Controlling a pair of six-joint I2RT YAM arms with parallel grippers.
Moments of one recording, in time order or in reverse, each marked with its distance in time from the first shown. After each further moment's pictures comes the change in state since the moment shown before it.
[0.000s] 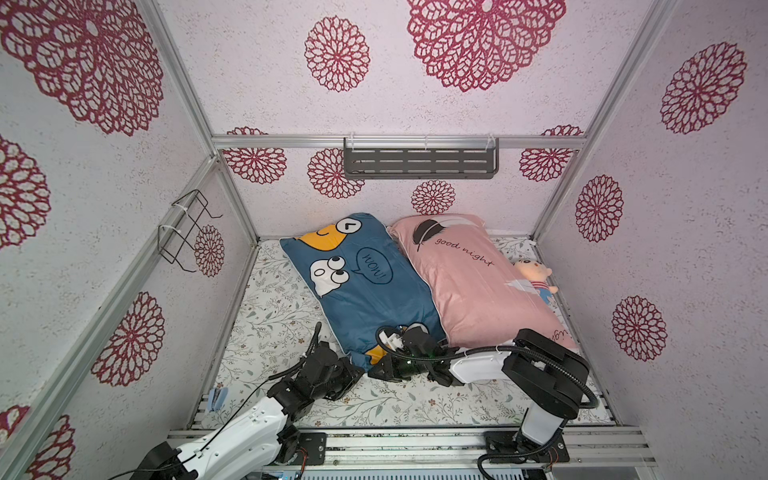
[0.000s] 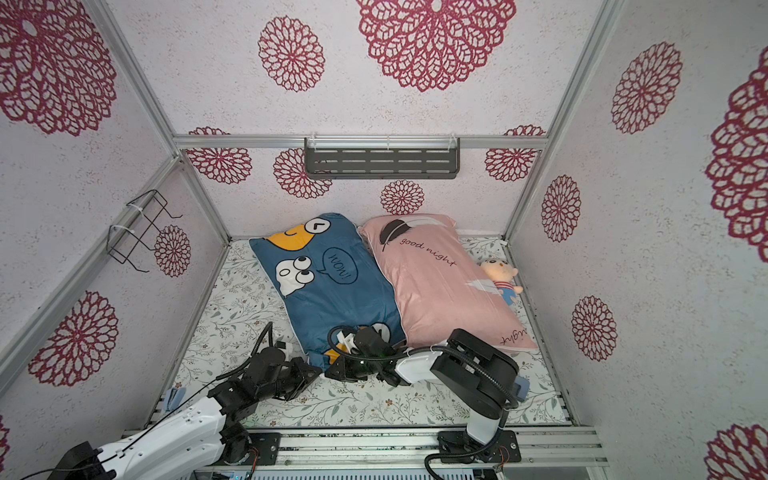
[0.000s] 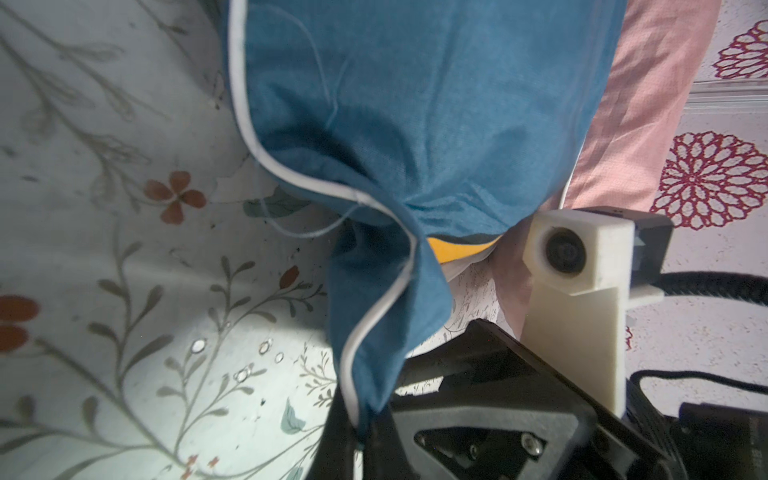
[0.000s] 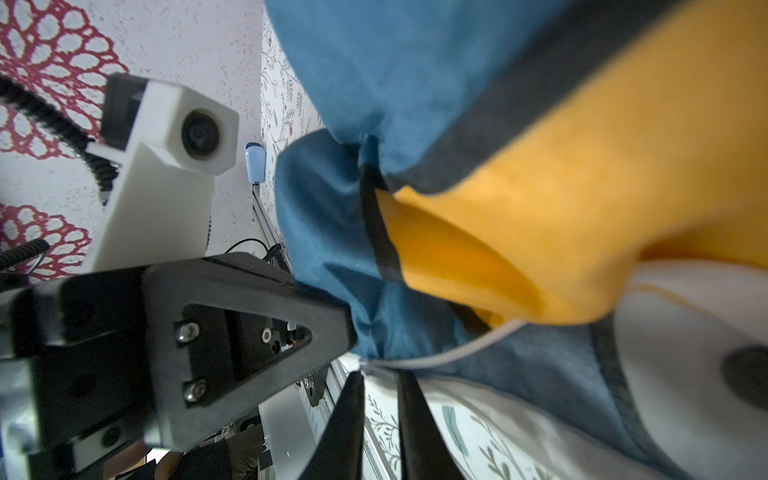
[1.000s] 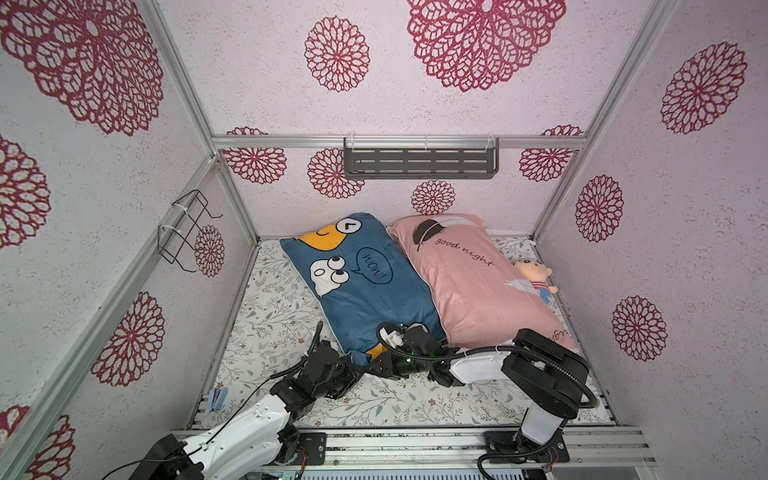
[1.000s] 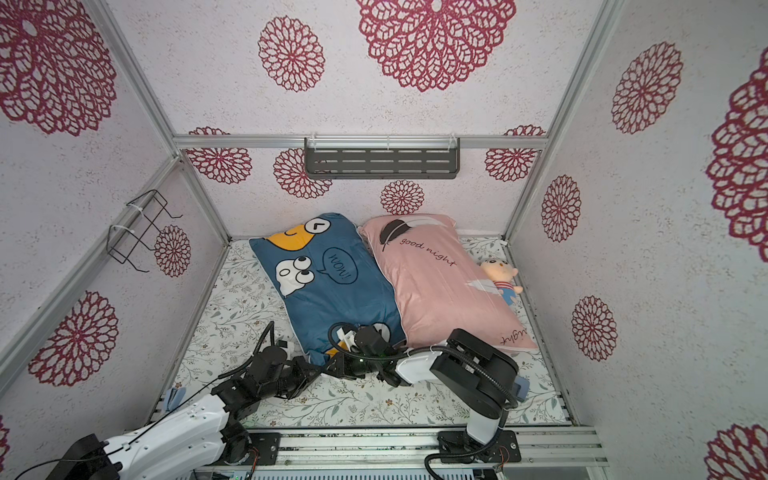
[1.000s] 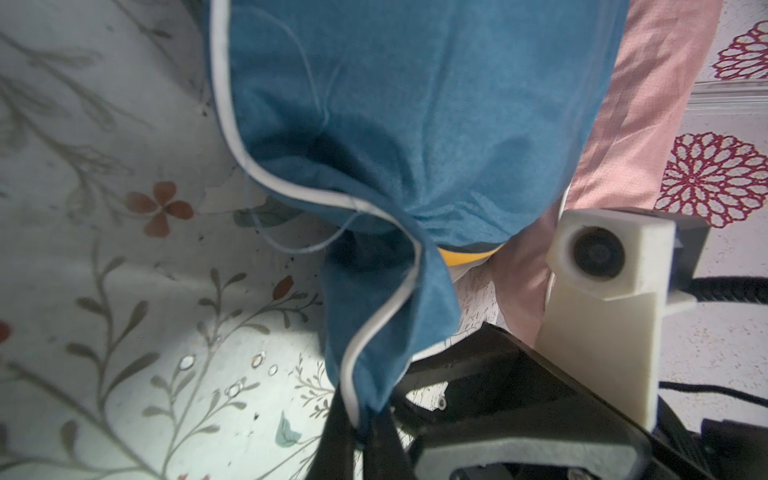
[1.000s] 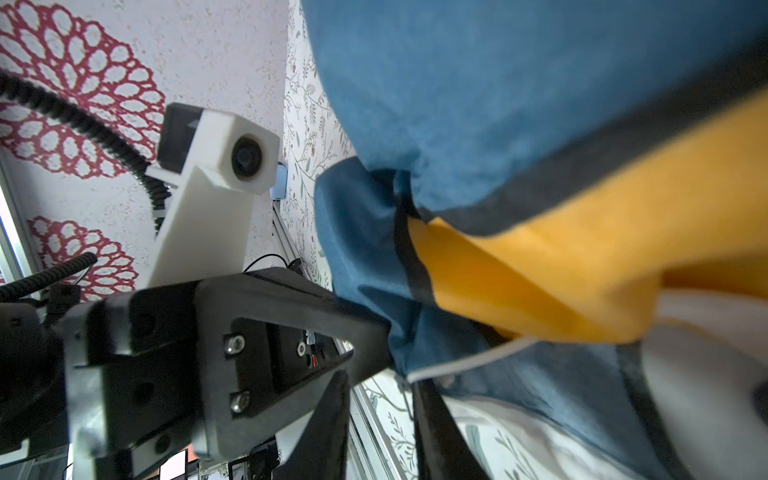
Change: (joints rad) left arm -0.003 0.045 0.000 0.050 -0.001 0.000; right arm -0.001 0.003 -0.007 0.079 0.010 0.050
